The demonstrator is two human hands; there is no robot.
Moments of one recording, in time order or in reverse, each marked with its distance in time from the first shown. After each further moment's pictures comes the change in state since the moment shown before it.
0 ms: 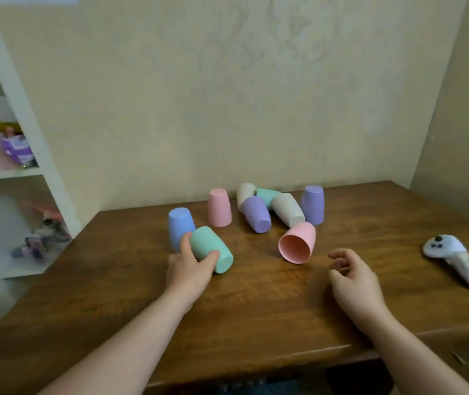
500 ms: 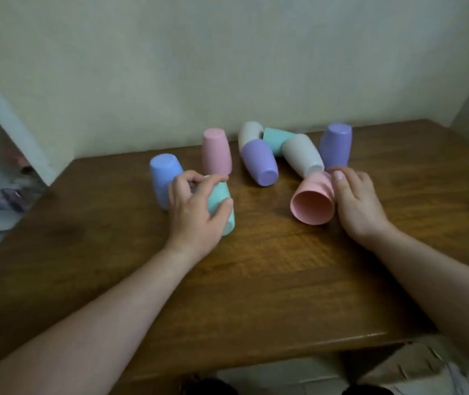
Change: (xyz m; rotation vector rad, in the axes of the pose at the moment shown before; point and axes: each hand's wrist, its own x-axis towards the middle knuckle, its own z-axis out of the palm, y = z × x) left_hand 0.025 0.011 0.028 0.163 0.149 0.609; right_hand 0.085 -0.020 0.036 -0.103 -0.192 -0.170
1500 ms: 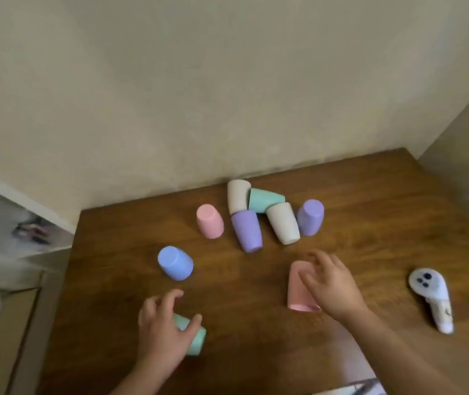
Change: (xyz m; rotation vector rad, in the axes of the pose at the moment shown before) left_hand 0.040 0.052 -0.118 0.309 -0.604 -0.621; right_hand 0.035 -0.091 -0.075 -0.240 -0.340 0.362
